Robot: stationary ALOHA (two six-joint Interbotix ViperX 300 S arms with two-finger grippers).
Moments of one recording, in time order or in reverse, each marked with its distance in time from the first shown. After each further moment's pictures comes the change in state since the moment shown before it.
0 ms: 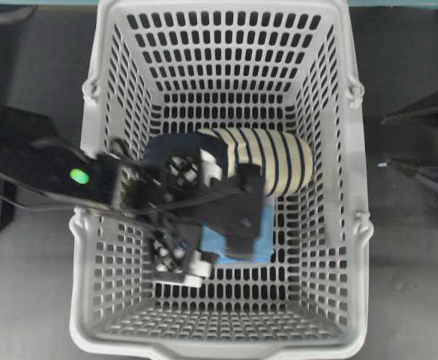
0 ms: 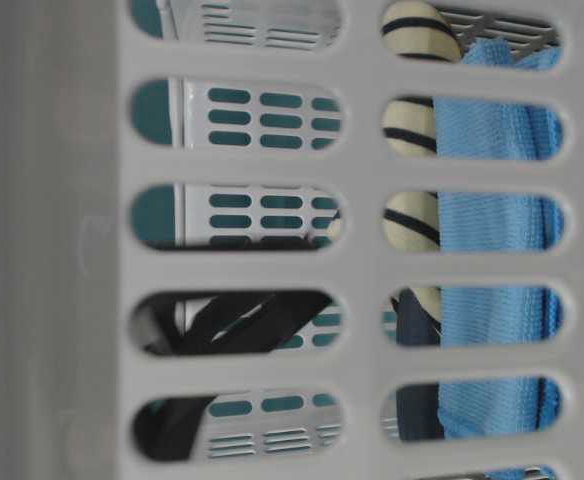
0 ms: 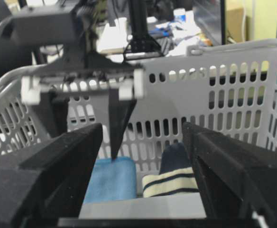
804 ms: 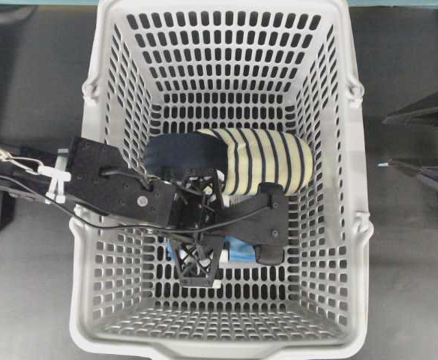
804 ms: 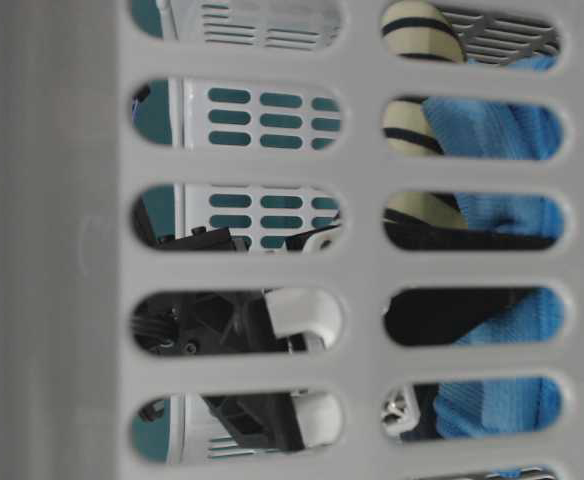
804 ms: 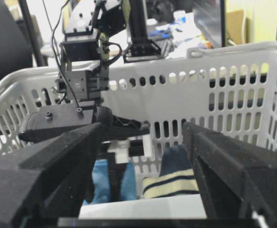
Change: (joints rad) left arm -0.002 0.149 0.002 0.000 0.032 -0.080; right arm 0.000 -0.005 0.000 0.000 0.000 0.000
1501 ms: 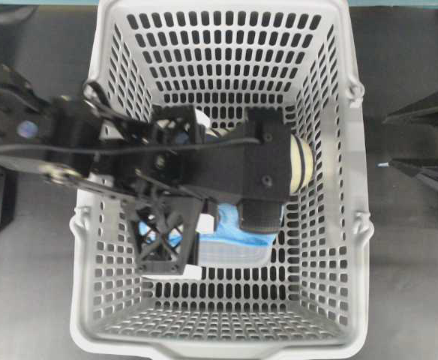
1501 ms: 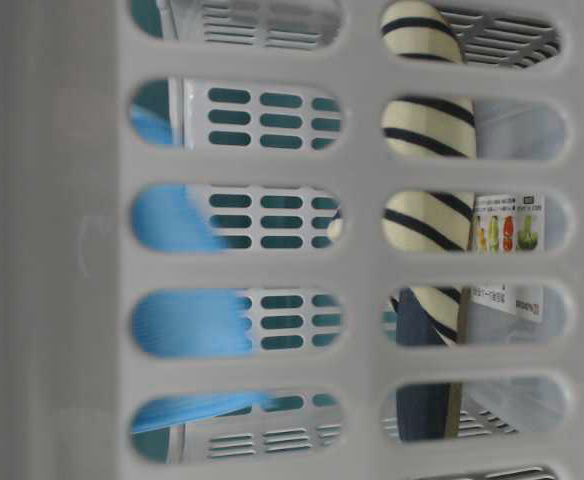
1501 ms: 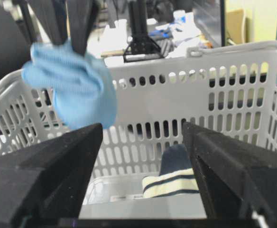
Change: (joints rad) left arm 0.002 -0.172 -0.445 0.000 0.460 0.005; right arm 0.000 0.000 0.002 0.000 0.000 0.002
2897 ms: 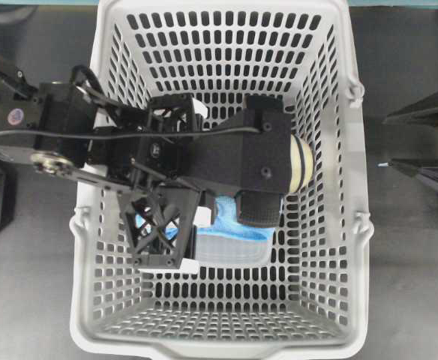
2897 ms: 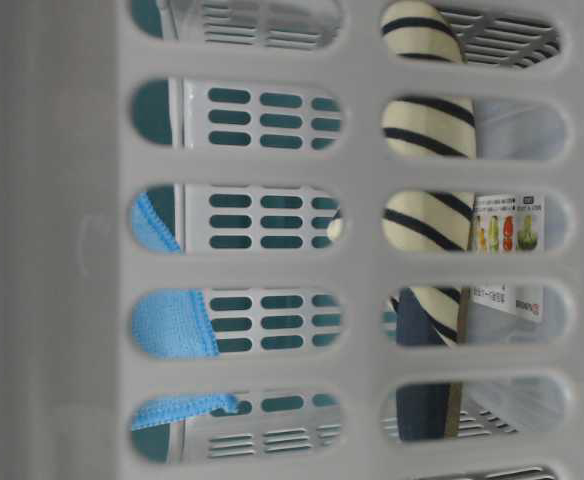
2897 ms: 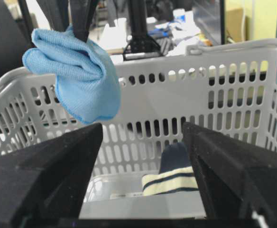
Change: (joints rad) left arm 0.009 0.006 -0.023 0.002 0.029 0.020; right arm -0.002 0.000 0.005 0.000 0.000 -0.002
